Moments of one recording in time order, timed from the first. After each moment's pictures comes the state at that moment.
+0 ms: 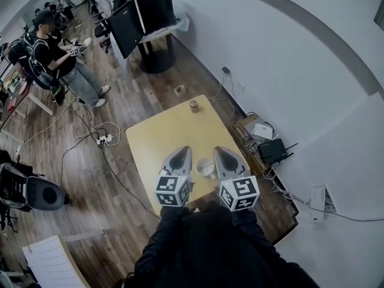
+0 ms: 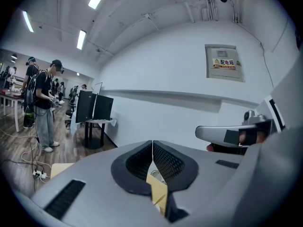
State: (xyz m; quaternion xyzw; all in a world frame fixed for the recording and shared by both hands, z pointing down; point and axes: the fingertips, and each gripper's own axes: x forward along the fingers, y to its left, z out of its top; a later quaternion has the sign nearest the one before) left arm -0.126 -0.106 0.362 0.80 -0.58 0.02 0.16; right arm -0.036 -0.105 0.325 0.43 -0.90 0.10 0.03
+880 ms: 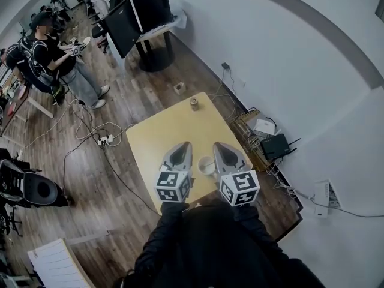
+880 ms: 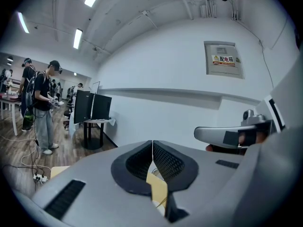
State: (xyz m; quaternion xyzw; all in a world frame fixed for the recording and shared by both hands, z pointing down) left arm -0.129 -0.126 0.370 0.80 -0.57 0.04 0.15; right arm -0.041 -0.124 0.337 0.43 -0.90 0.11 0.04
